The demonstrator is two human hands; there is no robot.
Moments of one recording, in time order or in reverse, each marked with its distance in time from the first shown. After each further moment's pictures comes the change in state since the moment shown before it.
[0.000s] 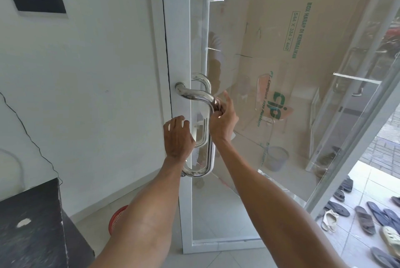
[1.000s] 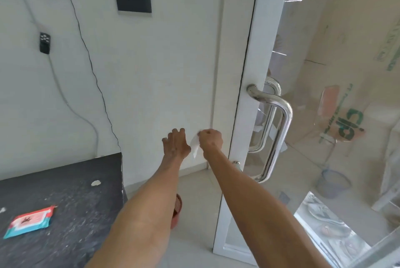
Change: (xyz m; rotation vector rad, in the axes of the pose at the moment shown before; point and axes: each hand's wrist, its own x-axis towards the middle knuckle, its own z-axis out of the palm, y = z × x) left_hand -0.032 -0.180 -0.036 0.078 -0.470 -0.488; right_hand -0.131 -0.012 0.162 -0.067 -0.579 0.671
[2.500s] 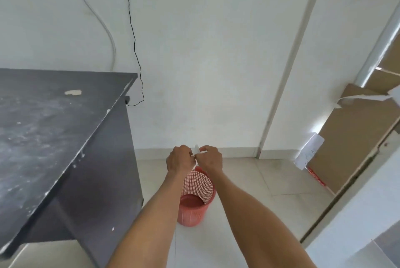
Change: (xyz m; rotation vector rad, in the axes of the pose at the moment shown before) left_hand 0.123 -0.294 0.583 -0.174 0.087 -0.303; right_hand 0.290 0.548 0.323 -0.528 -0.369 -0.294
